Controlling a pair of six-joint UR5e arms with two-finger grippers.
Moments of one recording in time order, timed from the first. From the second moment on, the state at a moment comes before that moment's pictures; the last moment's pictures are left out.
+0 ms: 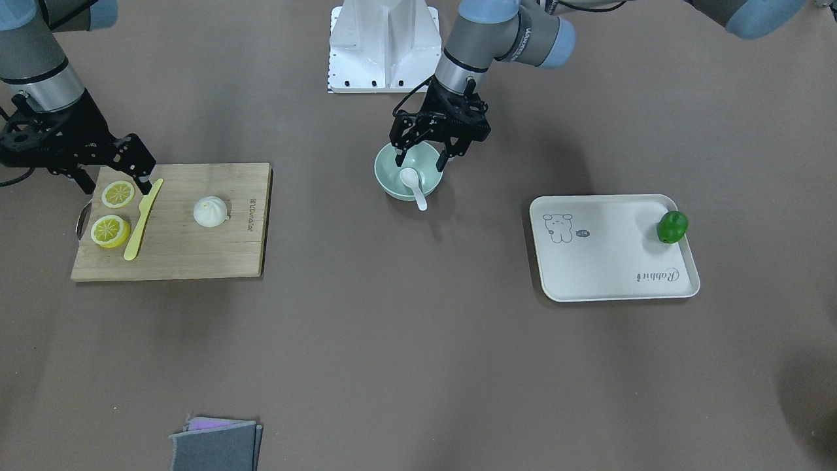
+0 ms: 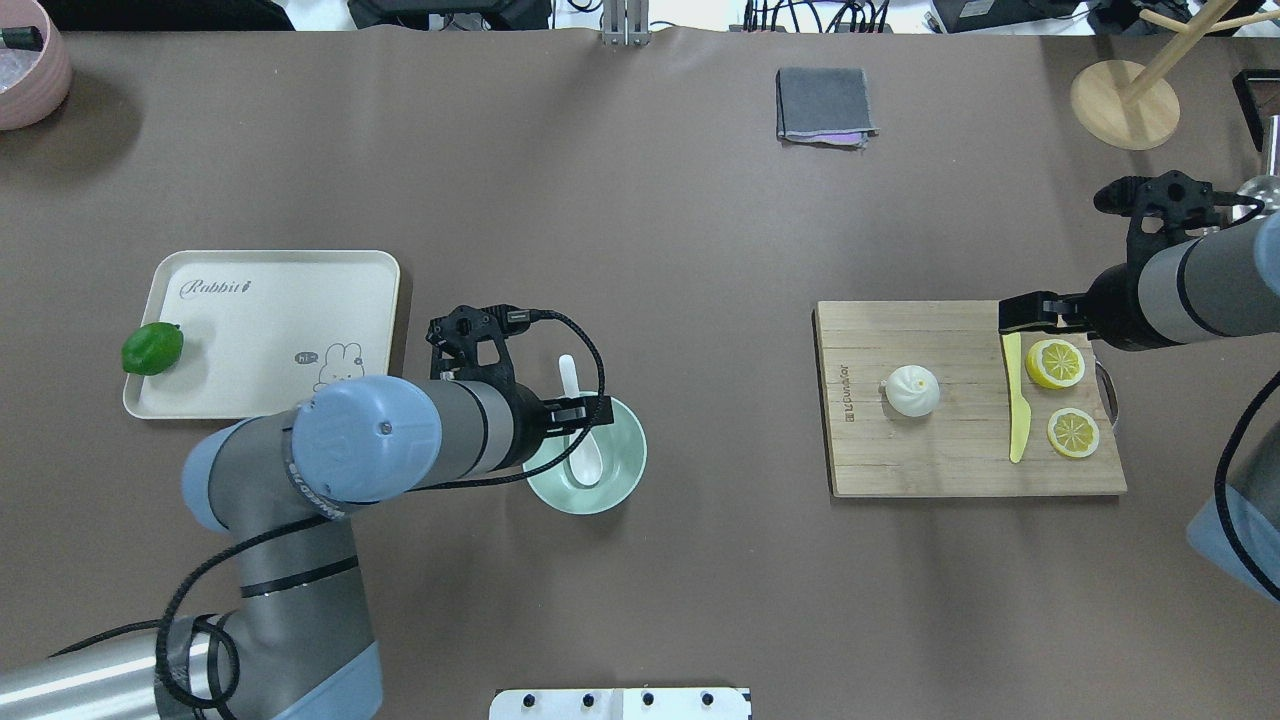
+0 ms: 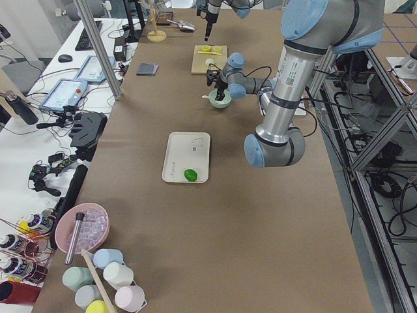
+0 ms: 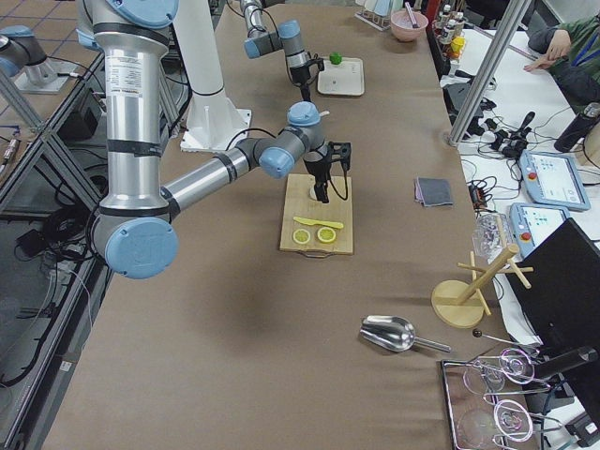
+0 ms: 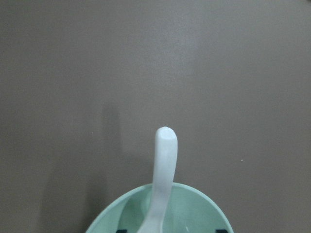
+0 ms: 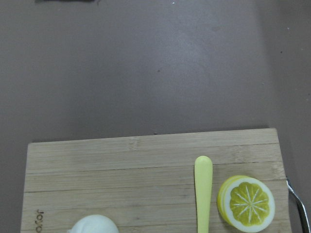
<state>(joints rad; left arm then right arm) -0.39 -2.06 -1.85 -1.94 -1.61 -1.41 0.82 -1.59 2.06 -1.26 1.90 1.06</state>
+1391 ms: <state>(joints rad) -0.87 -1.73 -1.93 -1.86 -1.99 -0.75 0.51 -1.47 1.94 -1.28 1.59 1.22</state>
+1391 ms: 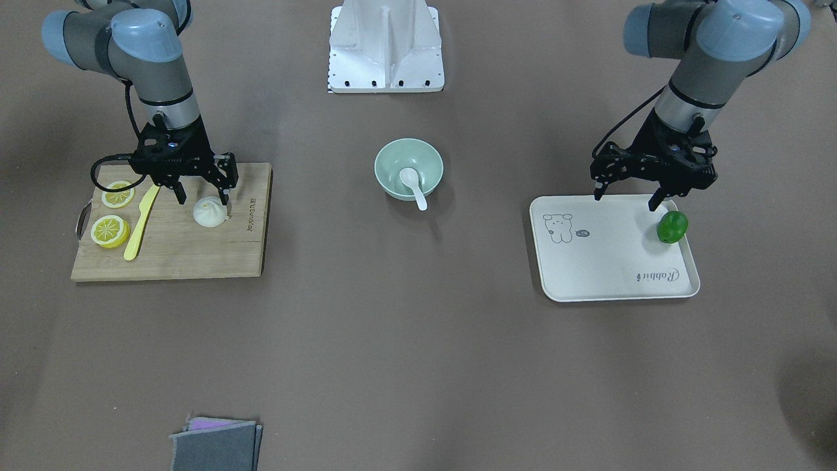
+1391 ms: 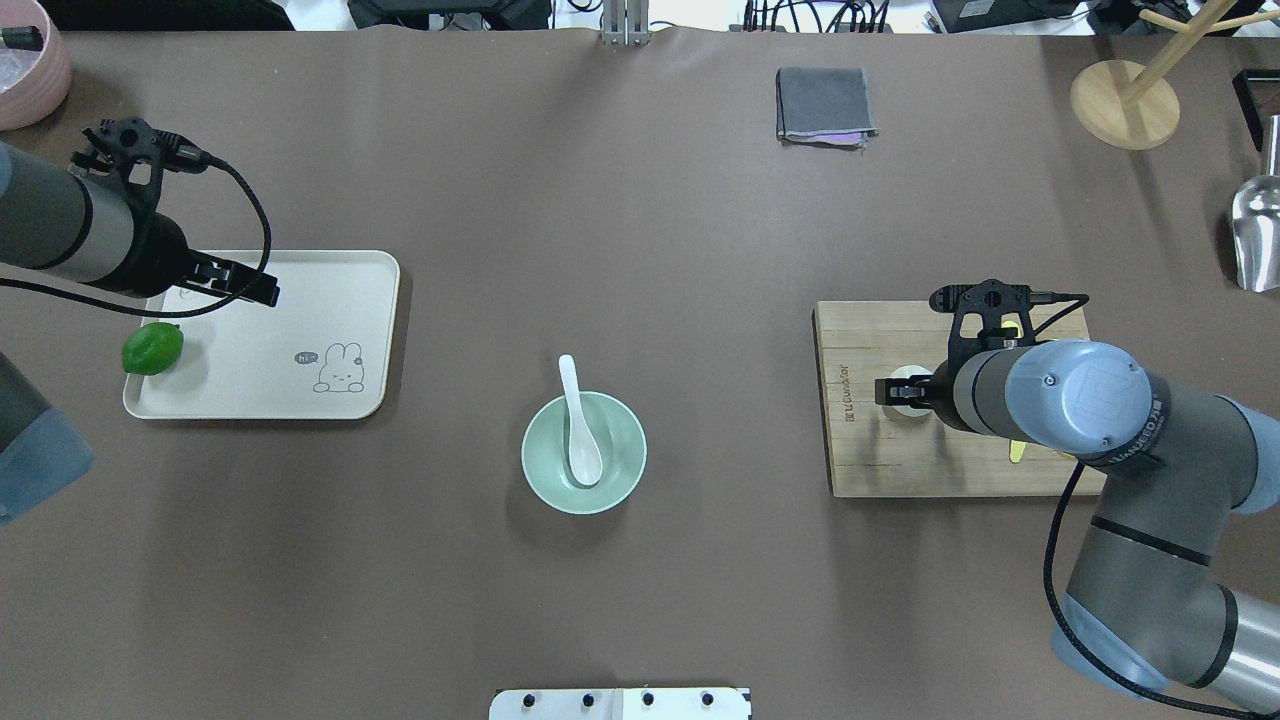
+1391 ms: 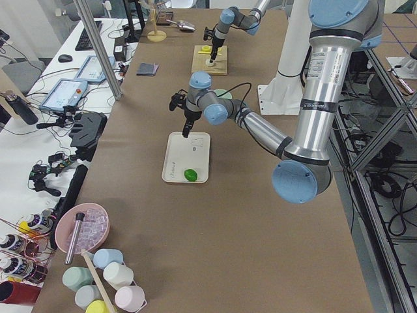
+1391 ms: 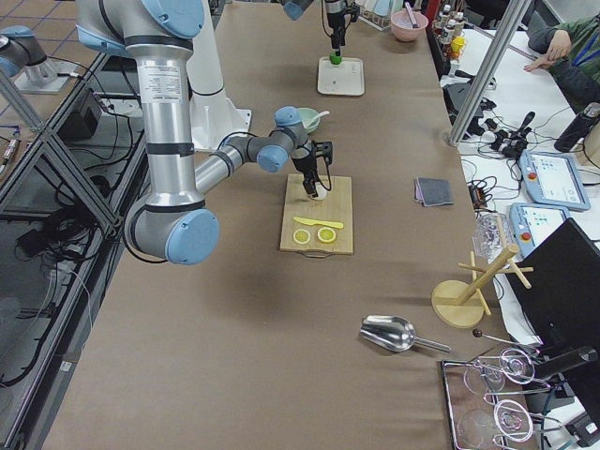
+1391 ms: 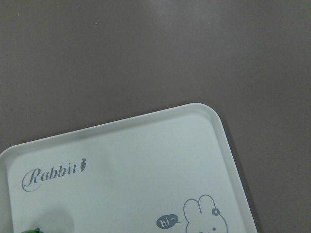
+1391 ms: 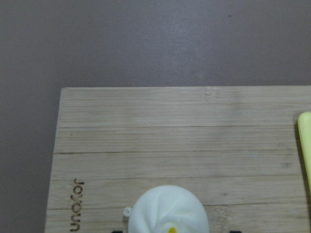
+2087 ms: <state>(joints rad) -0.87 -1.73 -1.92 -1.86 -1.99 -0.75 0.50 -1.43 1.93 -1.29 1.58 1.23</state>
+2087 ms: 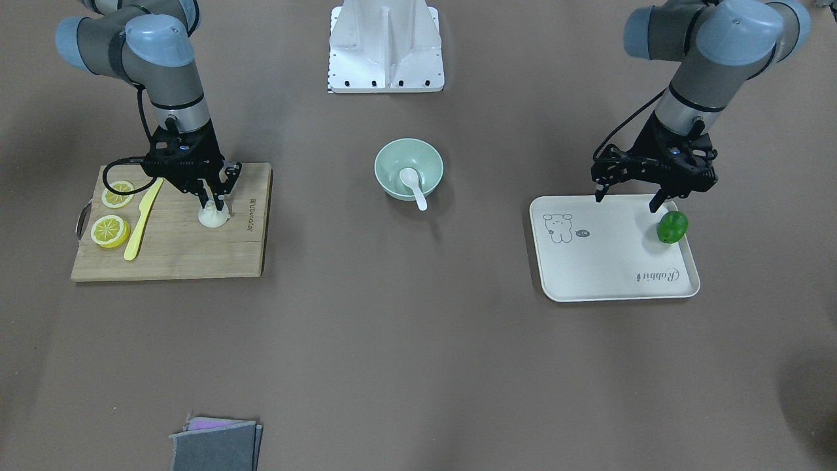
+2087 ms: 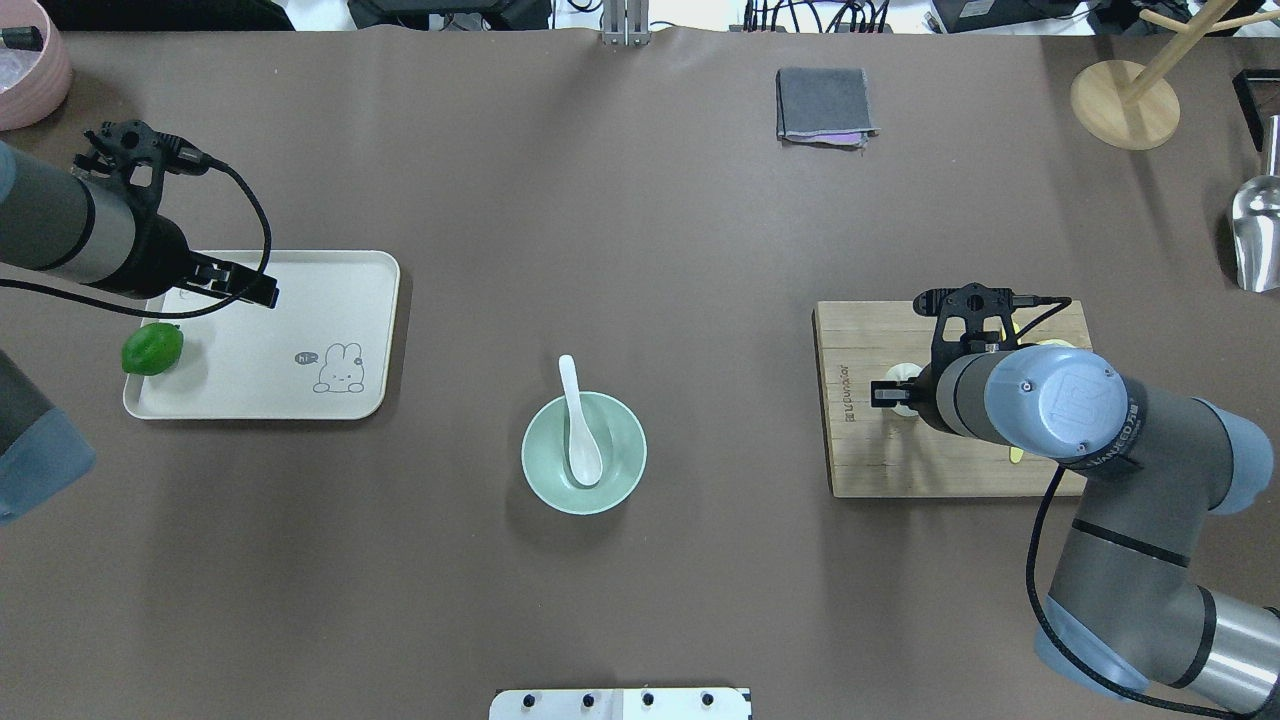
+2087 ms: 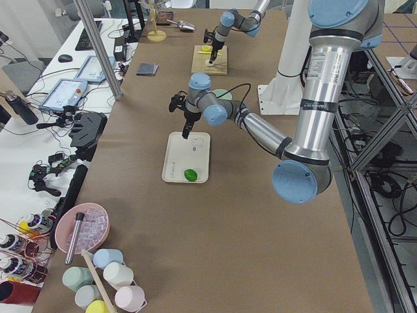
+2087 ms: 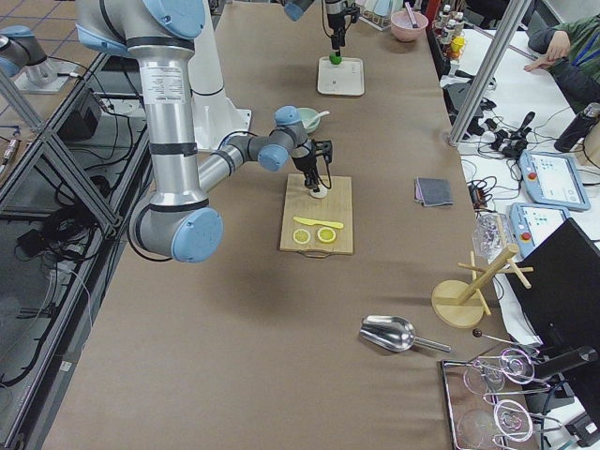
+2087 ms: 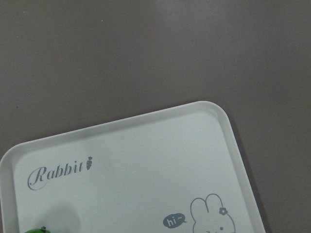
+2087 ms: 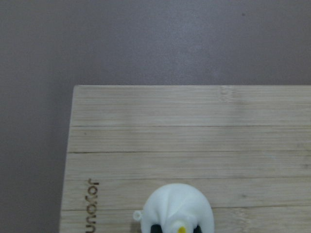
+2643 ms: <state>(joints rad) -0.87 -1.74 -1.92 -1.87 -1.99 -0.75 0.45 -1.13 1.94 -1.58 1.58 1.38</state>
